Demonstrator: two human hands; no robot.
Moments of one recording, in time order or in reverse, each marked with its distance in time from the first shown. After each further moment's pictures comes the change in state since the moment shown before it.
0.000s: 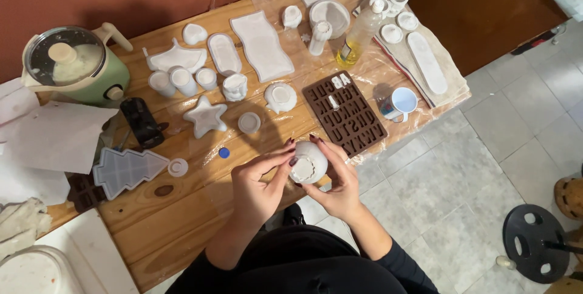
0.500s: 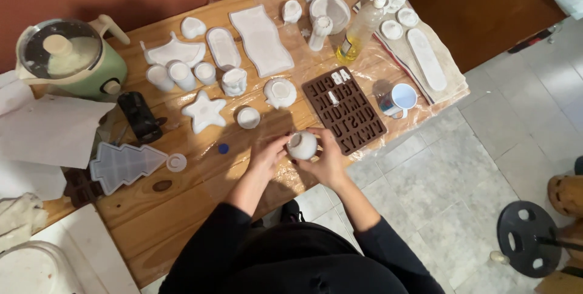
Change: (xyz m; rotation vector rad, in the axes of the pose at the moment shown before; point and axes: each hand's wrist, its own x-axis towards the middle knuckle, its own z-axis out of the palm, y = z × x) left_hand 0.001 -0.235 0.048 -0.676 0.093 -1.014; right_hand 0.017 0.071 0.004 -0.428 -0.020 0.460
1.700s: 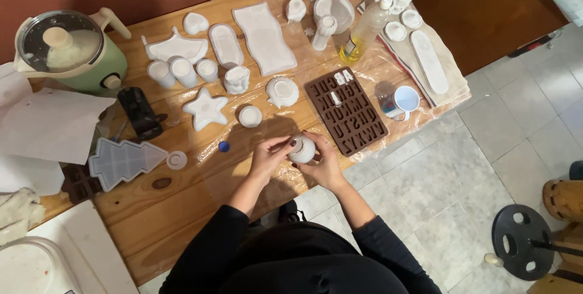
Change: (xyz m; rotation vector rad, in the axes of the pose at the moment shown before) left_hand -0.003 -0.016 -0.016 0.314 -0.138 0.268; right_hand -0.001 0.039 0.020 0.142 -0.095 -0.061
